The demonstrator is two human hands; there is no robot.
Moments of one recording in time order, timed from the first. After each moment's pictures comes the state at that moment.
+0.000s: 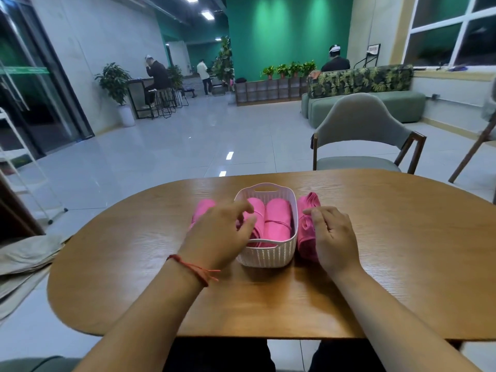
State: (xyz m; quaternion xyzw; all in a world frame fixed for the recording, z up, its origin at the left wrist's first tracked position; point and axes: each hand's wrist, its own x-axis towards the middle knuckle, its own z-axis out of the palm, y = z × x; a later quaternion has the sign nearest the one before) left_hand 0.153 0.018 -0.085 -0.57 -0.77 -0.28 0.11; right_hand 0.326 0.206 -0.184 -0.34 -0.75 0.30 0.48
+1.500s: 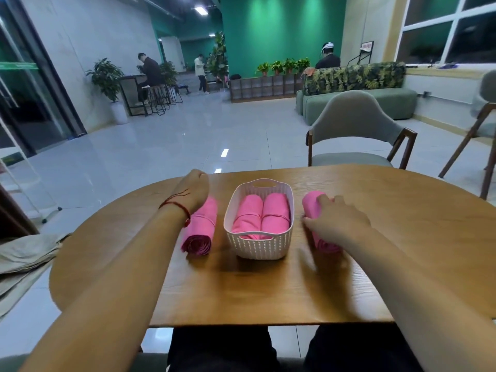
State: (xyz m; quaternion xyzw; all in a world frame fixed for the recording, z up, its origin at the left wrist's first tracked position) left_hand 0.038 0.071 -0.066 -0.35 -0.88 -0.33 -0.04; right_hand 0.338 0.213 -0.110 -0.51 -0.85 0.10 0.05
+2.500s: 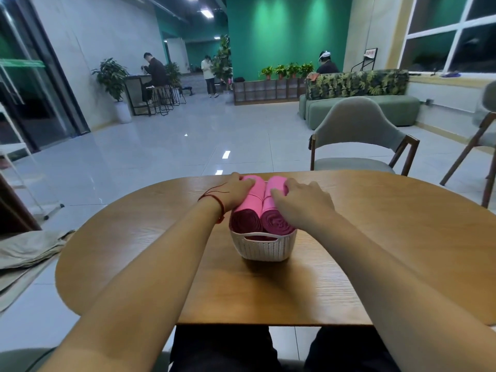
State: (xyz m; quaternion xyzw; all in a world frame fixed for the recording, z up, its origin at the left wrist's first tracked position) left_hand 0.078 0.110 -0.070 -0.38 -0.84 -0.32 -0.21; right_hand 0.278 0.174 -0.069 -0.43 -0.88 0.11 0.16
